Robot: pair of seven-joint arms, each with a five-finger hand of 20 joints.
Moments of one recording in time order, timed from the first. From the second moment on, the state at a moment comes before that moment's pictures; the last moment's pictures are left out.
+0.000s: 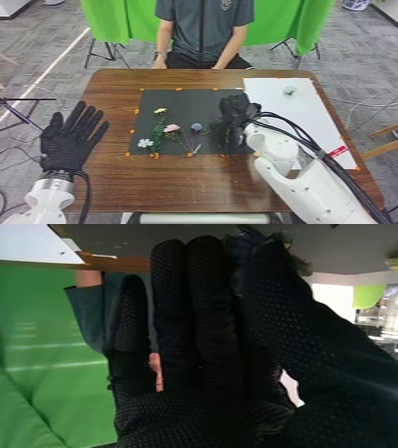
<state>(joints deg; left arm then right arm) 128.9 -56.0 -97.8 -125.1 1.3 9.9 18.2 -76.9 -60.3 53.8 -99.8 -148.5 -9.5 15.3</state>
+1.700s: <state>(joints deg) 129.3 -56.5 -100.8 -124.0 6.4 7.9 16.3 -111.8 -62.8 92.9 -118.2 -74.0 -0.7 -0.6</state>
